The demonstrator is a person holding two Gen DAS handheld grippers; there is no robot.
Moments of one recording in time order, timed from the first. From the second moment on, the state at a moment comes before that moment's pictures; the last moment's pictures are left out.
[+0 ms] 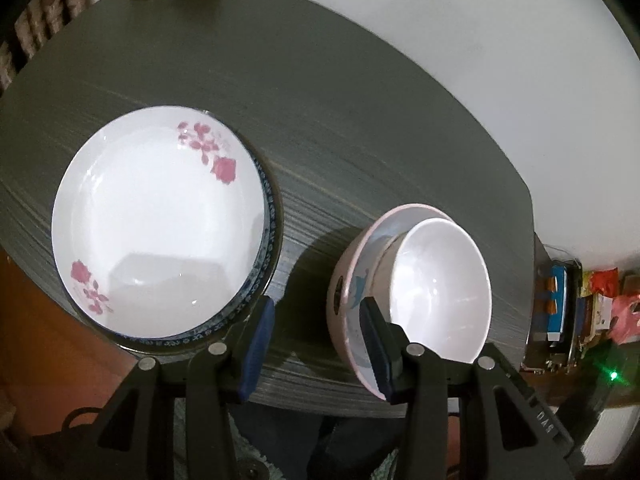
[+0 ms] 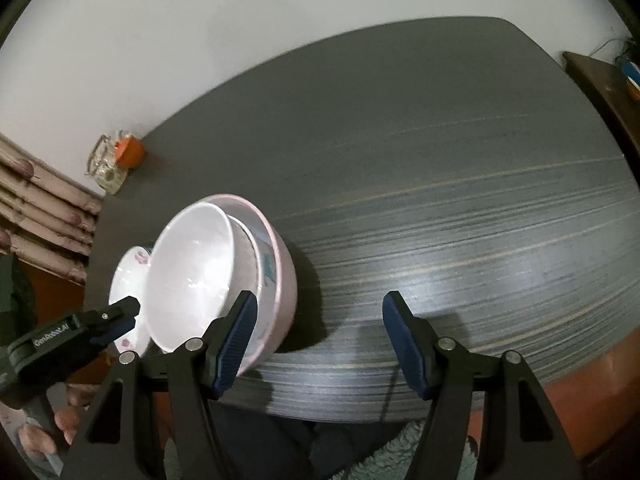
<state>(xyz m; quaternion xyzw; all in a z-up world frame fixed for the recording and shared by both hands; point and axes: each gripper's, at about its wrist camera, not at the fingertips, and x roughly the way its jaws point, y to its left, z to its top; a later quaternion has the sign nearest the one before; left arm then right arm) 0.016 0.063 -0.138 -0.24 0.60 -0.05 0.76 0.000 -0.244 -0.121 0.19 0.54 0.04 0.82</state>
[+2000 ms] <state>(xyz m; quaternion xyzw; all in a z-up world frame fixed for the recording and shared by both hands) 0.054 0.021 -0.173 -0.22 0.63 -0.07 0.74 0.045 -0.199 -0.160 0.19 0.60 0.06 0.78</state>
